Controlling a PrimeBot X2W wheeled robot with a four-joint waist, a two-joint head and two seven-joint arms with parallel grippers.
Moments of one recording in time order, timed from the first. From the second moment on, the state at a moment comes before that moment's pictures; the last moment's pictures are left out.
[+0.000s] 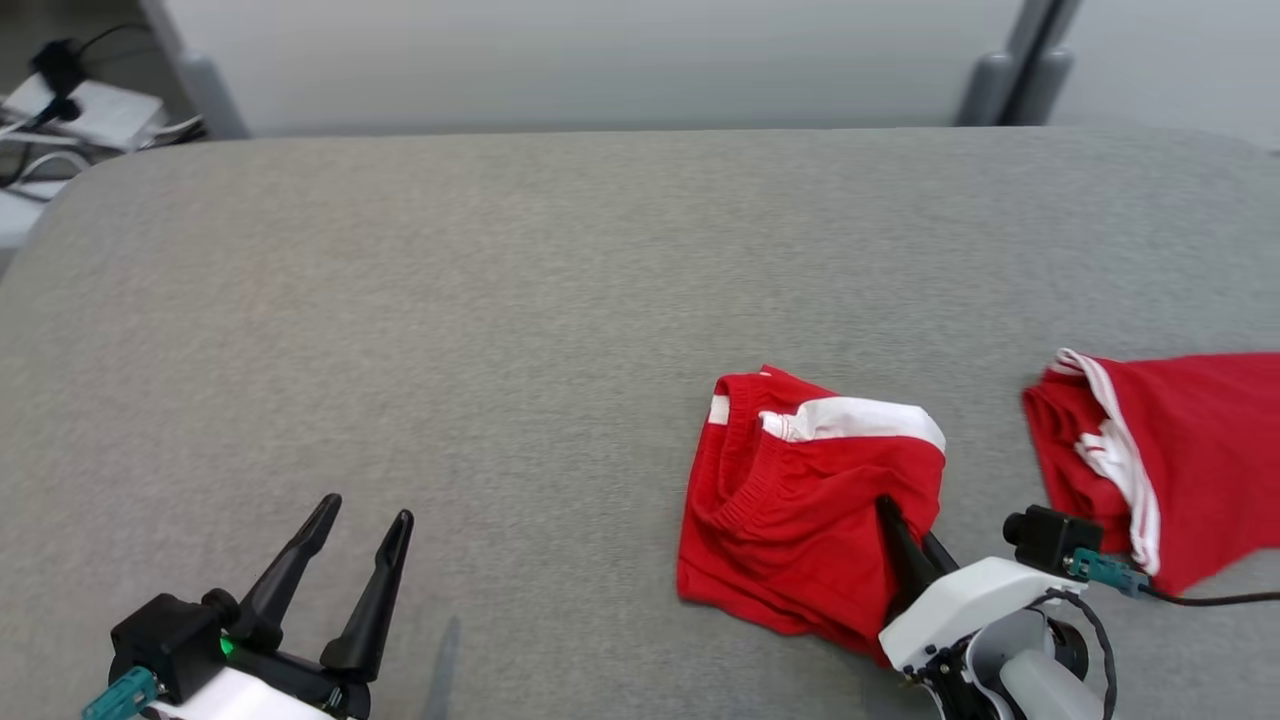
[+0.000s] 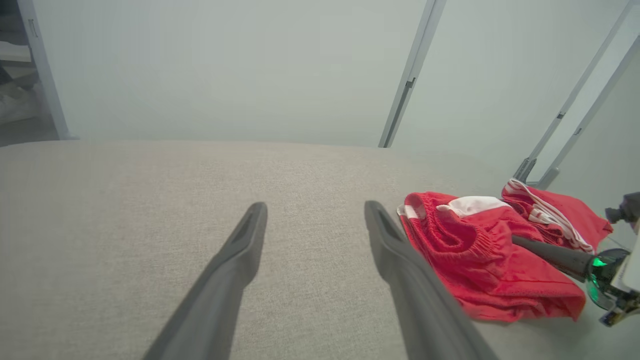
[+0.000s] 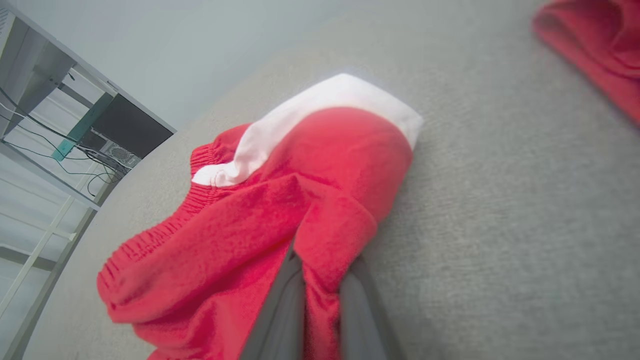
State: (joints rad) left arm 0.01 0.39 -0.30 0.07 -0.60 -0.13 -0.25; right arm -0.38 -0.06 0.45 0.78 0.86 0.12 -0.25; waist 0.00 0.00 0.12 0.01
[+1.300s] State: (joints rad) left arm 0.06 0.46 -0.30 -0.02 -0.61 -0.13 -0.25; right arm -0.33 -0.05 -0.04 0.06 0.20 0.12 0.33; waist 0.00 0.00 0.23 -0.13
